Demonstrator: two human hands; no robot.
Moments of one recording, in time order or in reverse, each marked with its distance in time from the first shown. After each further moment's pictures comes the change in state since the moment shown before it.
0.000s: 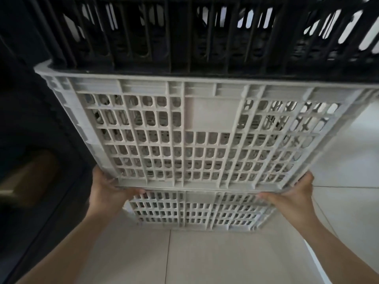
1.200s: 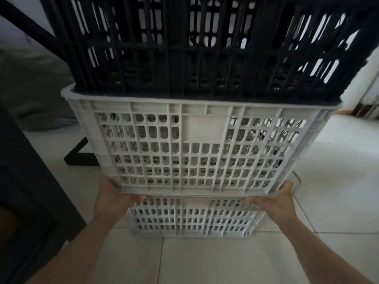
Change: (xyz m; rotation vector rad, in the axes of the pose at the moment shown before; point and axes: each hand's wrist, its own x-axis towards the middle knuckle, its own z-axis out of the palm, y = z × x) left_hand 0.137 0.033 0.081 -0.064 -0.046 -0.044; right_hand 0.148 -0.031 0.057 0.044 -0.052 0.185
